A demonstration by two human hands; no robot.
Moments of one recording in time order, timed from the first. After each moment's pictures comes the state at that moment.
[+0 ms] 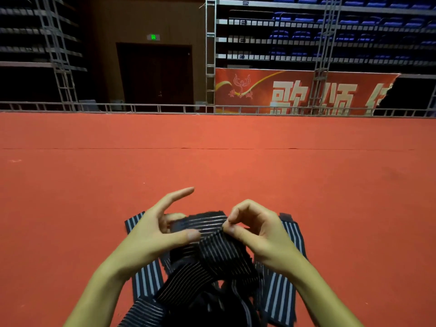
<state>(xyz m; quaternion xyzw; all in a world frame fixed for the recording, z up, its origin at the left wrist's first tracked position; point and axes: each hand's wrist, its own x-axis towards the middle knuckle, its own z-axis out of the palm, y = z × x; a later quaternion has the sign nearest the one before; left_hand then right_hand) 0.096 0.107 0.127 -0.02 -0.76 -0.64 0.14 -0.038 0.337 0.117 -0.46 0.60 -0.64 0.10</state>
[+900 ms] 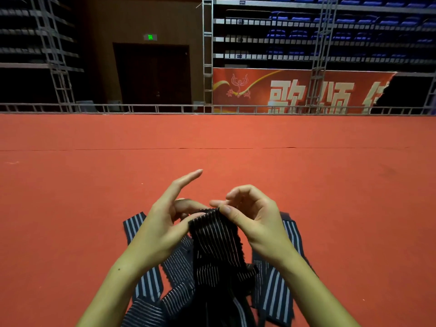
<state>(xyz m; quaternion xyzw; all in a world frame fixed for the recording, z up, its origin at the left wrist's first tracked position) 0.089 0.143 0.148 -0.06 -0.81 -0.52 0.27 -0.030 0.325 0.133 -0.42 0.54 -0.73 0.06</state>
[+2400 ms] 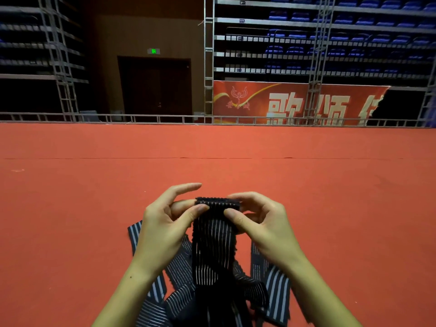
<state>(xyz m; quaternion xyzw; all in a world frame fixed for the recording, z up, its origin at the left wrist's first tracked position) 0.112 0.170 0.161 -0.03 -0.71 -0.57 0.40 -0.002 0.349 0.155 -0.39 0.63 -0.67 0.00</state>
